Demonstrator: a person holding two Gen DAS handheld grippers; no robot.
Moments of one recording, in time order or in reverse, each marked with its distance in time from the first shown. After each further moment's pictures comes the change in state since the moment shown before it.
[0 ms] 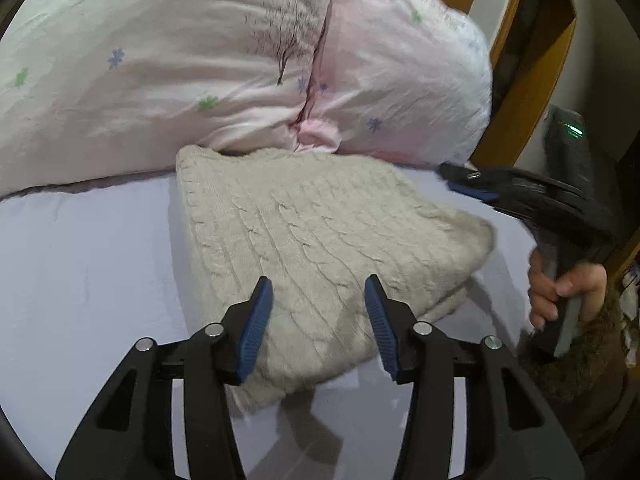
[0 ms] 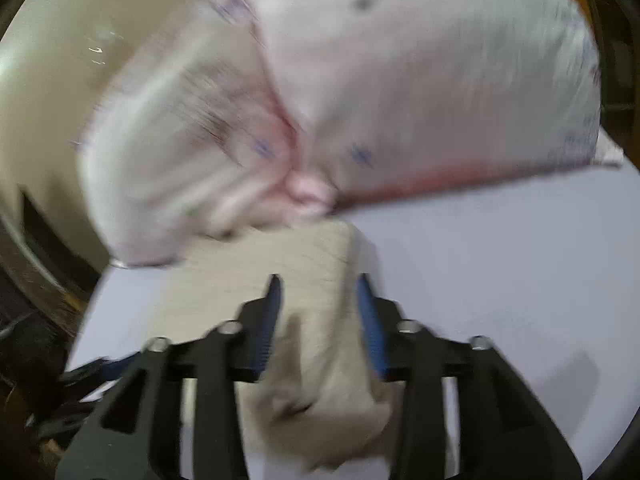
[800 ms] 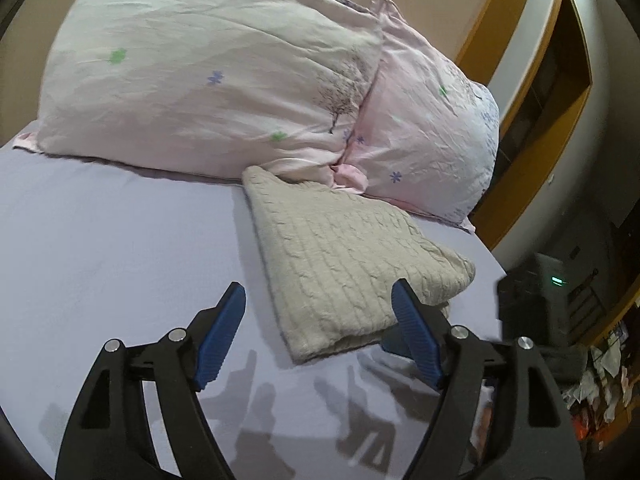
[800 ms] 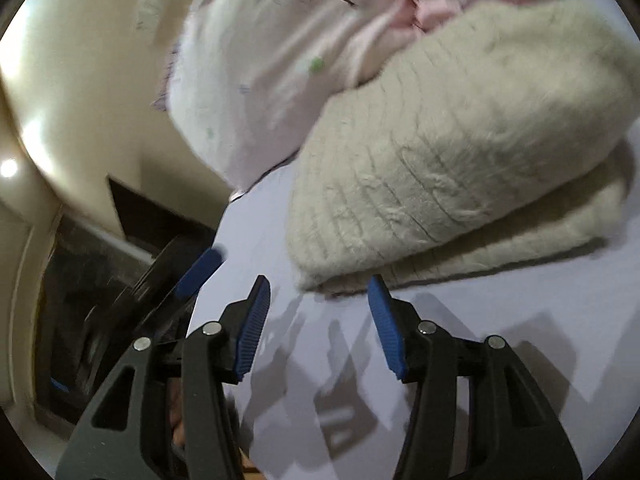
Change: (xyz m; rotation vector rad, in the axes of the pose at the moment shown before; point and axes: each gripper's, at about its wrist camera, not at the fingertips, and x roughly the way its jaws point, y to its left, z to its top) left arm -0.075 0.037 -0.024 -0.172 -0.134 0.025; right arm 0.049 0.079 -0.106 0.274 0.287 0.384
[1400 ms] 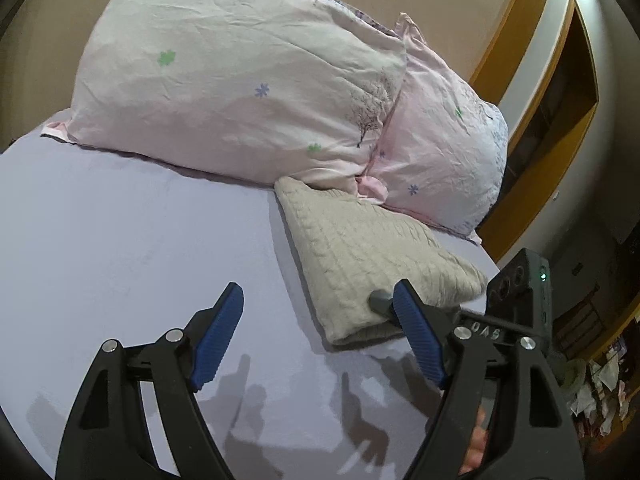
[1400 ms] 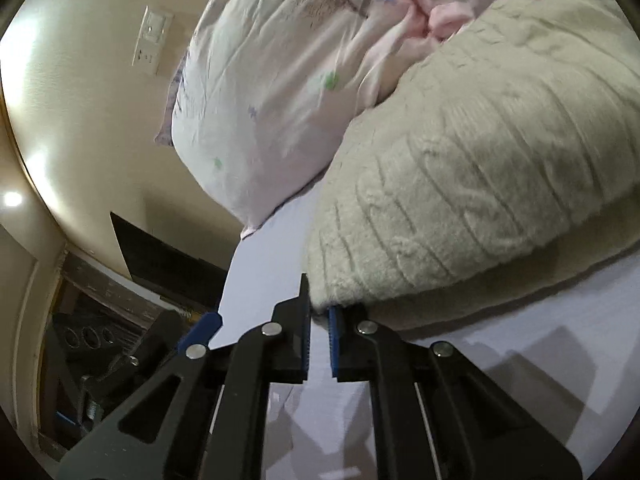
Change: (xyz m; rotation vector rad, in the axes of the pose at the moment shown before) left arm -0.030 0.031 -0.005 -0.047 -0.032 0.017; right arm 0.027 0.023 -0.012 0.028 -0.133 0.035
